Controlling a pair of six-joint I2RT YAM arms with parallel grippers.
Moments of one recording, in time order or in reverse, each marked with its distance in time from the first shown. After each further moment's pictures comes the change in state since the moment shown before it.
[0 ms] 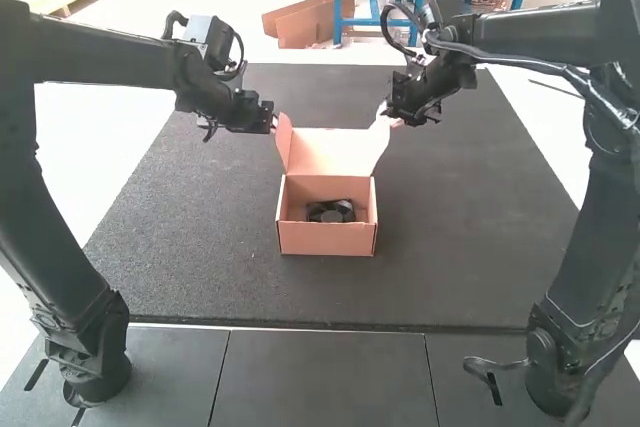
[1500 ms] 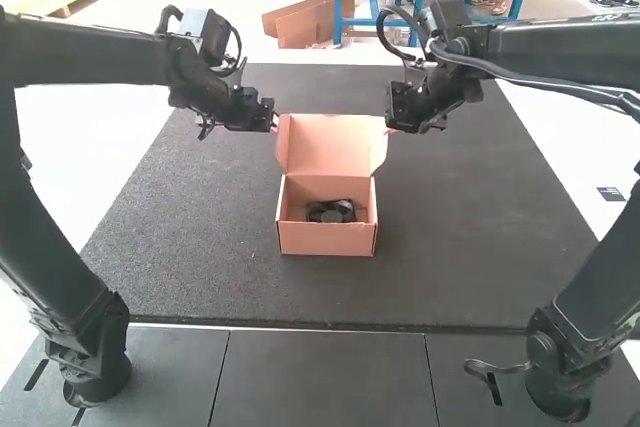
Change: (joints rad) left arm -0.013 -0.062 0.000 -0.068 0.048 -0.001; right arm 0.085 -0.211 -0.206 0.060 0.115 -0.062
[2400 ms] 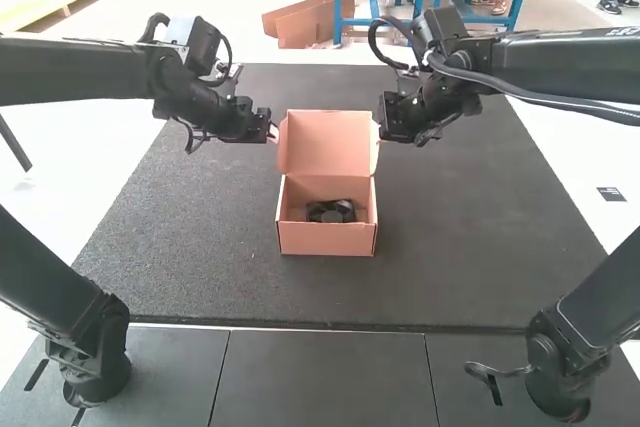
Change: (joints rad) left arm -0.005 -0.124 -0.114 -0.021 0.095 -0.008; right arm 0.066 -0.079 -0.088 0.031 0.013 0.000
